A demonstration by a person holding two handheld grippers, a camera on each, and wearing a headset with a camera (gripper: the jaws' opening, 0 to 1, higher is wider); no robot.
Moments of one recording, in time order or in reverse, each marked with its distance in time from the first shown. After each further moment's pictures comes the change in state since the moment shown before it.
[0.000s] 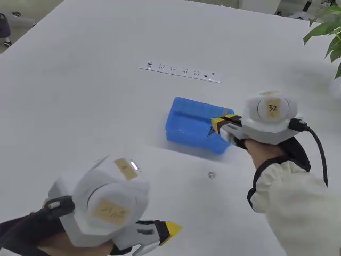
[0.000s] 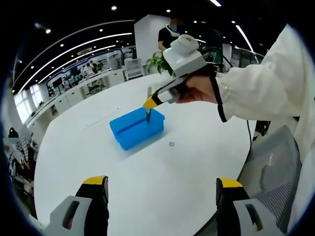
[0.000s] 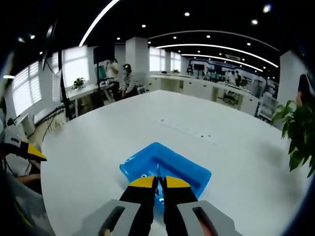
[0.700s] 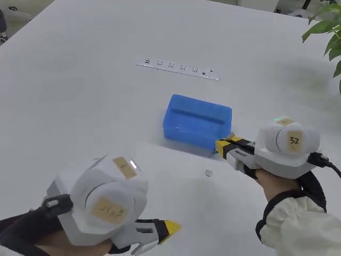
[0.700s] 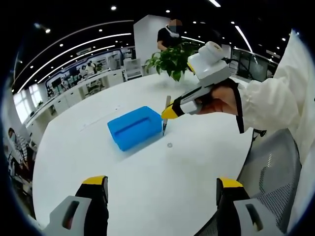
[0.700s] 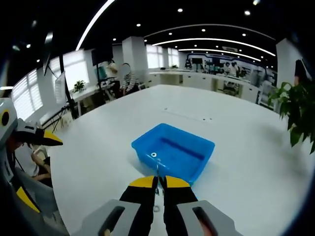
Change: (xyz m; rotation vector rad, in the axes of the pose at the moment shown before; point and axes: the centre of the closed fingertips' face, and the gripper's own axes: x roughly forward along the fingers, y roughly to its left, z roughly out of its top) left arm 0.003 -0.004 0.000 -0.003 -0.005 -0.011; right arm -0.023 0.015 -0.053 0.079 0.046 0.031
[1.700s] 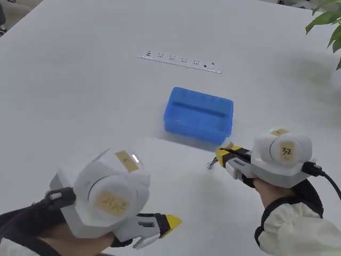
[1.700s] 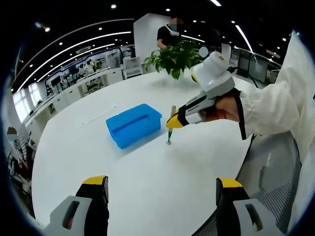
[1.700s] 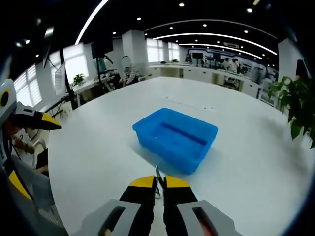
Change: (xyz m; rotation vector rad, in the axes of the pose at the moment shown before) left arm 0.001 -0.002 -0.006 -0.003 0.014 -0.006; right arm 0.001 0.011 -0.030 -0.030 0.047 -0.007
